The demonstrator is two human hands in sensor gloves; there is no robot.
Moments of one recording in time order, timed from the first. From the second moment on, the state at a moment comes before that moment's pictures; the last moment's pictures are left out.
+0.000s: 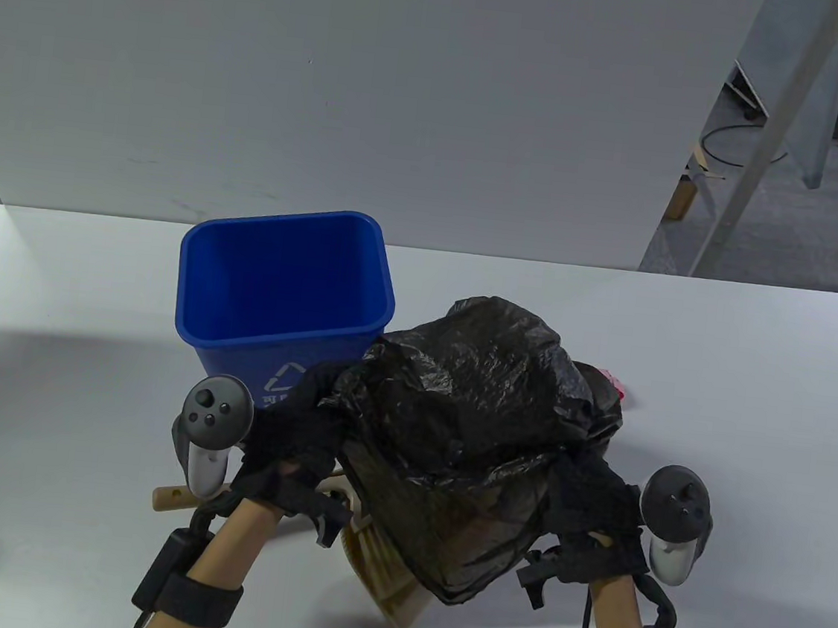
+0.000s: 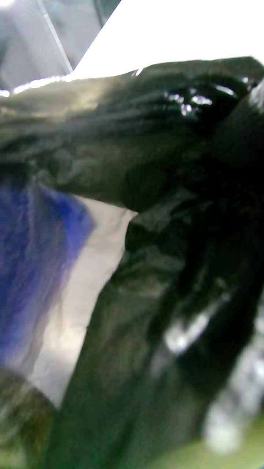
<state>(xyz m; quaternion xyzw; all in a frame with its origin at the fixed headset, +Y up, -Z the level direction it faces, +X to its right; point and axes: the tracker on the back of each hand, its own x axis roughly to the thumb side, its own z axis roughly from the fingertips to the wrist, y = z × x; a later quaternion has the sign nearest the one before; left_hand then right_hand) -0.183 -0.624 -0.372 0.05 -0.15 0.61 0.78 0.192 -0.642 -0.336 0.14 -0.10 0.76 0.63</state>
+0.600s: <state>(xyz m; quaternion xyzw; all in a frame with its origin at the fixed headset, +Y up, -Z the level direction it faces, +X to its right) -0.179 -0.647 -0.384 -0.07 -0.19 0.65 0.73 0.182 -0.649 -0.338 0.17 -0.02 0.72 0.67</state>
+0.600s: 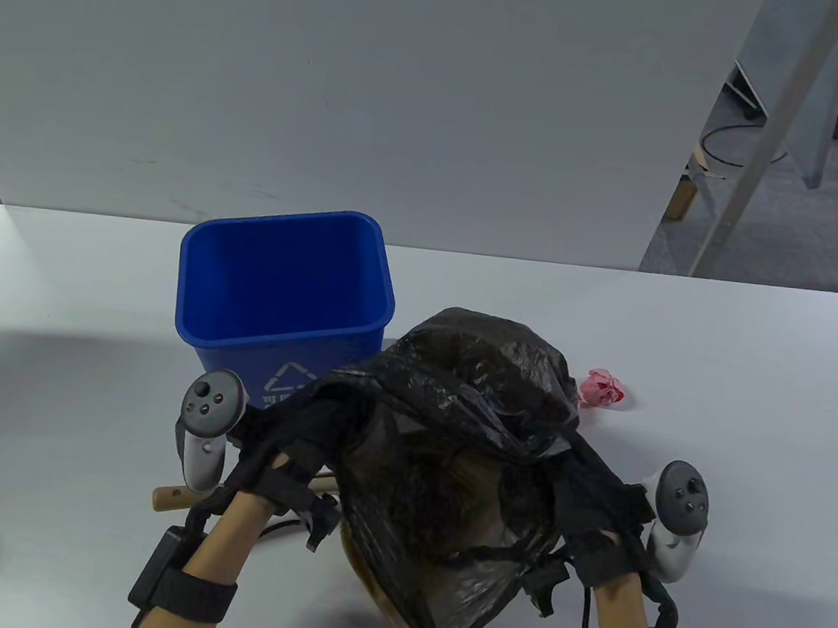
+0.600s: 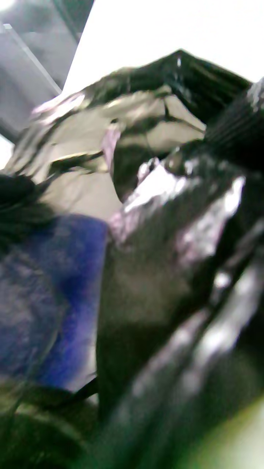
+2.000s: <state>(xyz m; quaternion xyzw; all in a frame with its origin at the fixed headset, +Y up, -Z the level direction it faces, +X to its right) -0.167 -0.516 -0.308 0.01 -0.46 0.71 0.54 0.019 -0.495 -0.294 0.44 -0.07 0.66 0.61</state>
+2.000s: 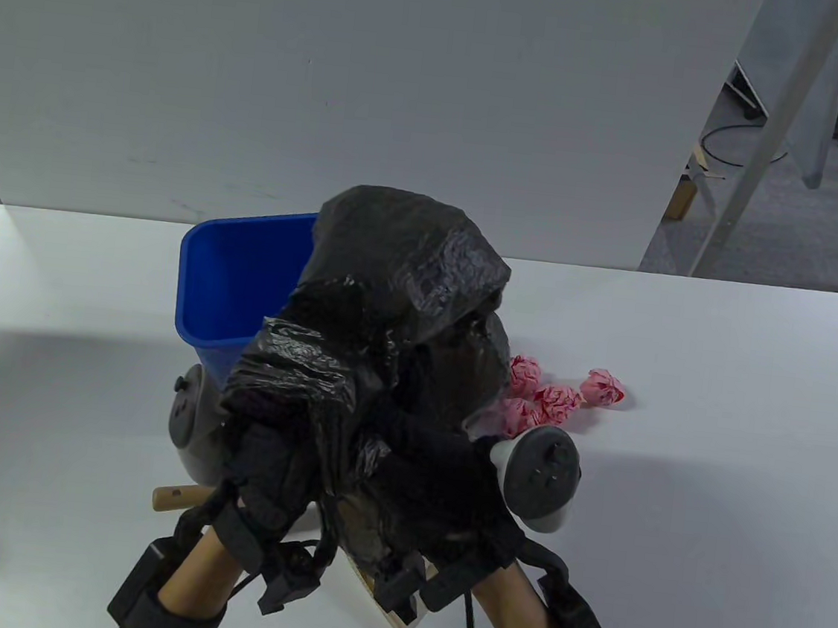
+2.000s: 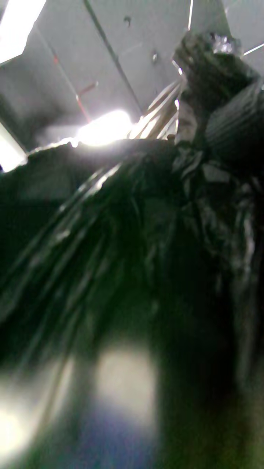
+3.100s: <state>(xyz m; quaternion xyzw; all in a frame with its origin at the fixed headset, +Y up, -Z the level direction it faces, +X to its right) -0.270 -0.505 -0.429 -0.12 -0.08 0.74 0.66 -0.058 -0.525 -0.456 0.15 0.09 0.66 0.73</state>
